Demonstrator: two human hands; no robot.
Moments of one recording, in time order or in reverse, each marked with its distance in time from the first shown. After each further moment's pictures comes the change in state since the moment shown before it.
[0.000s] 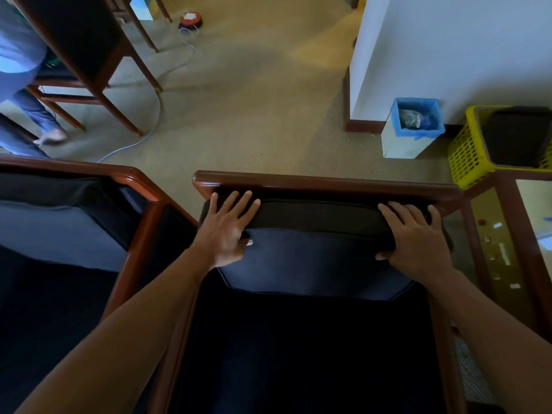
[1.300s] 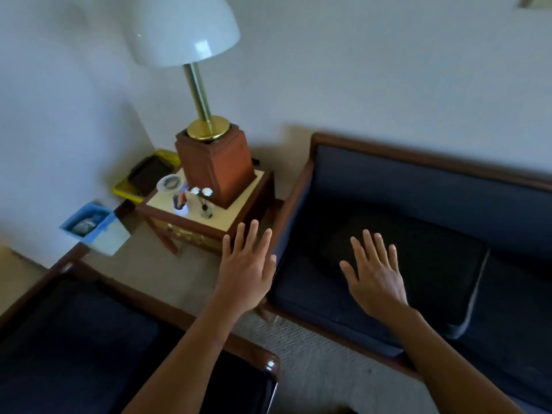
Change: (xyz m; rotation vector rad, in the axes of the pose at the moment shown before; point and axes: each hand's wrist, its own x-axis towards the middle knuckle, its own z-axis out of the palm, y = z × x) left_hand -0.222 0.638 -0.095 -0.132 0.063 1.098; right_hand -0.715 0.043 -0.067 0.279 0.177 1.419
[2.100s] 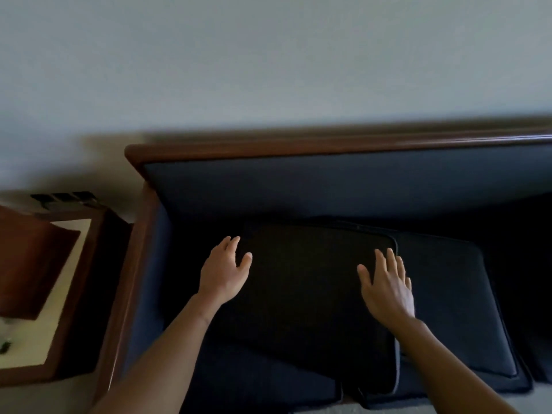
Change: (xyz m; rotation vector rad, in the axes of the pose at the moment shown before) left_hand 0.390 0.191 0.255 -0.266 -0.419 -0.015; right_hand 0.157 0.352 0.071 0.290 -0.080 0.799
